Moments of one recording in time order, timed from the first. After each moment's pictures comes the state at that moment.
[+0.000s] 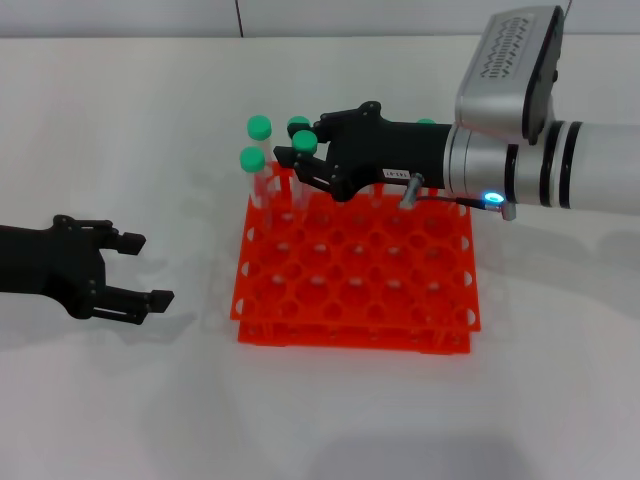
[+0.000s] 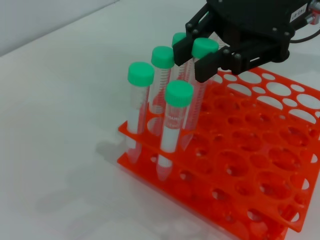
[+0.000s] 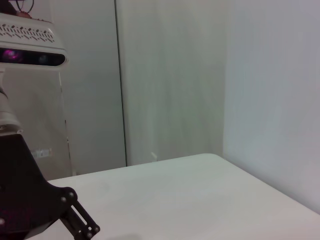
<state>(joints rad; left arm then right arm) -0.39 -2.06 0.81 1.13 2.29 1.68 -1.64 0.69 2.03 -1.85 -0.68 -0.97 -0.79 1.22</state>
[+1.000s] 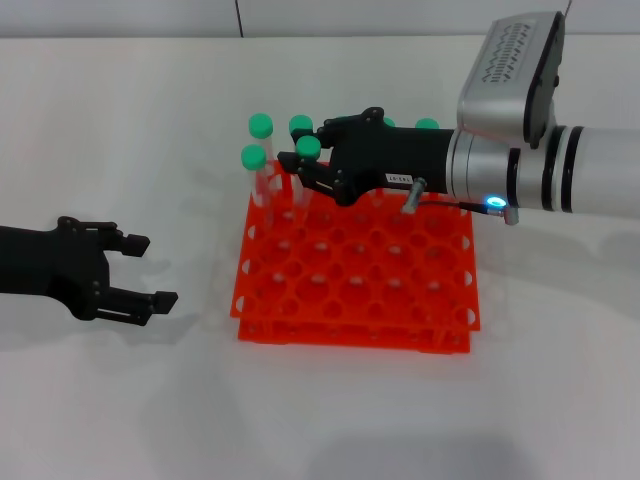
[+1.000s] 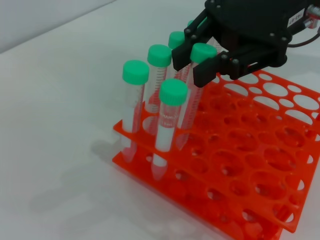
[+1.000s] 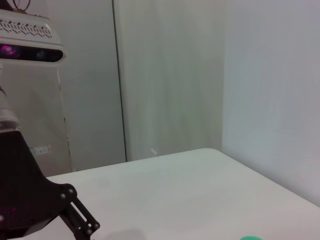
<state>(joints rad) -0.40 -2.06 0.81 1.12 2.29 1.68 -1.64 0.69 2.03 -1.85 -0.67 -0.97 -0.79 1.23</state>
